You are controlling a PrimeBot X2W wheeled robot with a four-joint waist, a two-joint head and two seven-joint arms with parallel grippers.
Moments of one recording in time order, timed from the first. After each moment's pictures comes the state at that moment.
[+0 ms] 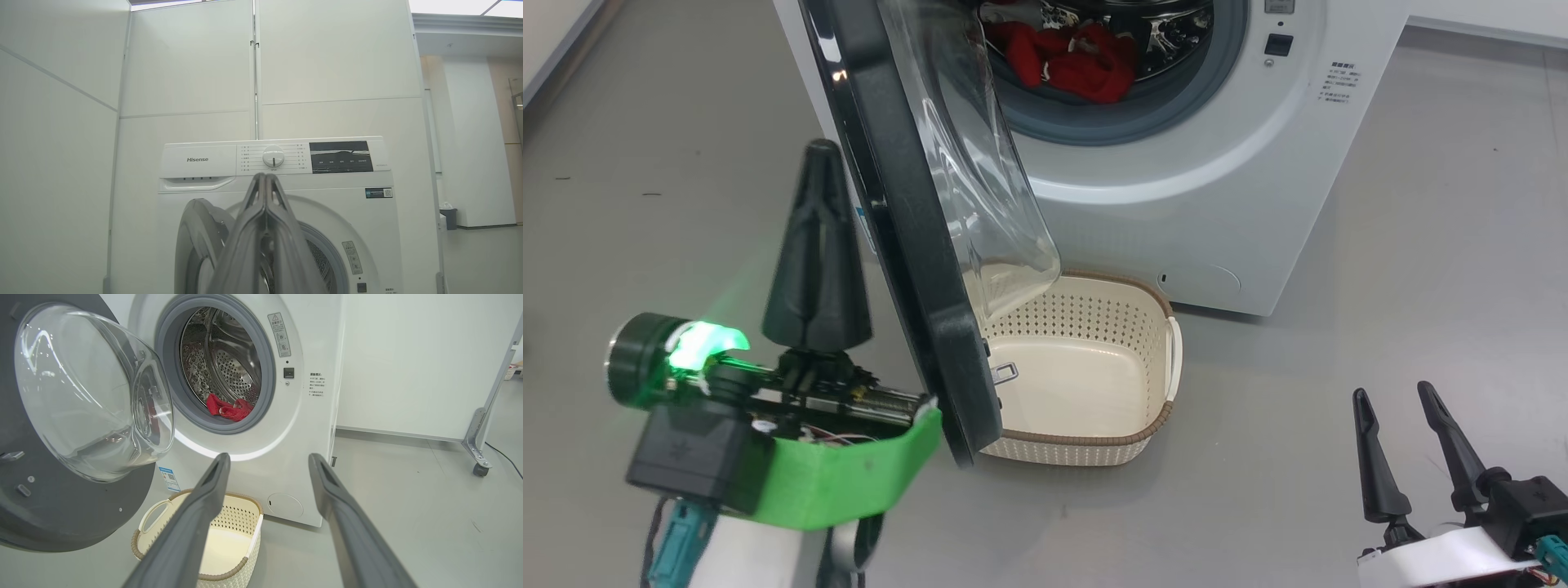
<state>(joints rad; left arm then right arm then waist) -0.26 0.04 -0.31 -0.33 -0.28 0.11 -0.26 0.17 -0.06 0.00 -0.01 0.22 0.11 -0.26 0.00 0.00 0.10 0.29</state>
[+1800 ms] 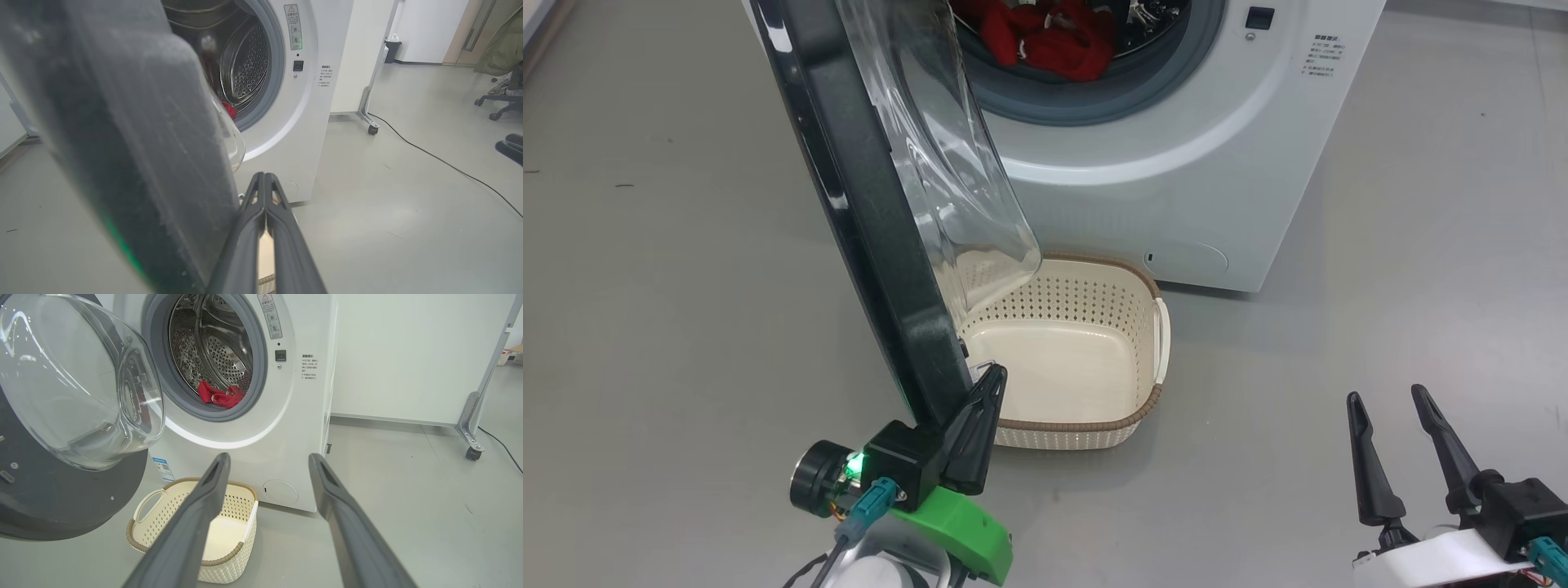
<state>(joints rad) -0.15 0.05 -0.55 0.06 -0.36 0.07 -0.08 0.17 -0.05 0.00 -0.01 0.20 0.12 -0.26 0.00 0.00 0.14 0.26</state>
